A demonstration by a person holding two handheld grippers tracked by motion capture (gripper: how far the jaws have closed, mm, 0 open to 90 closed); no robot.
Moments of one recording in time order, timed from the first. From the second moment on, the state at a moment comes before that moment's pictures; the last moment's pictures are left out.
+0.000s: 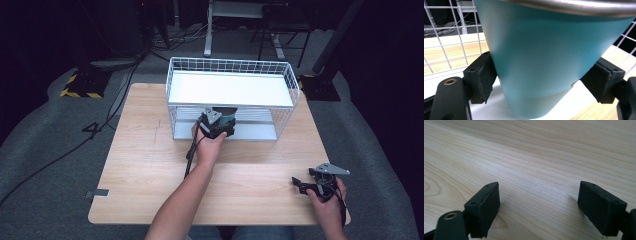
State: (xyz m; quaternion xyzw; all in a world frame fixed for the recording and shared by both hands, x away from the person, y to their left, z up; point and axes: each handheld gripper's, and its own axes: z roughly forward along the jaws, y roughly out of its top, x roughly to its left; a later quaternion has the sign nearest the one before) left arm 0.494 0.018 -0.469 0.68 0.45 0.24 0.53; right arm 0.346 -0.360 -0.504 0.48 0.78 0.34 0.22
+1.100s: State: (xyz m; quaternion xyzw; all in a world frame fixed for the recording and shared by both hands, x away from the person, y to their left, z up) left arm 0.512 0.007 -0.490 0.69 0.47 0.25 0.49; right arm 0.346 -0.360 -0.504 0.48 0.78 0.34 0.22
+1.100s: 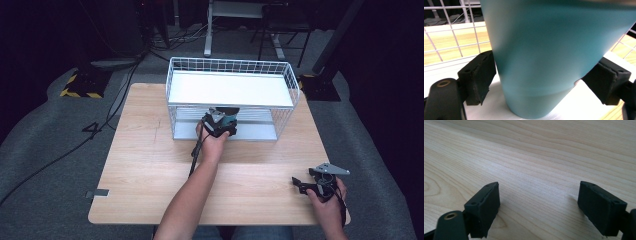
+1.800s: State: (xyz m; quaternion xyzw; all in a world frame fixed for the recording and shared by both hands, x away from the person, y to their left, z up) left arm 0.494 0.021 -0.478 0.69 0.45 0.23 0.51; right arm 0.346 -0.360 -0.504 0.48 0.78 0.34 0.22
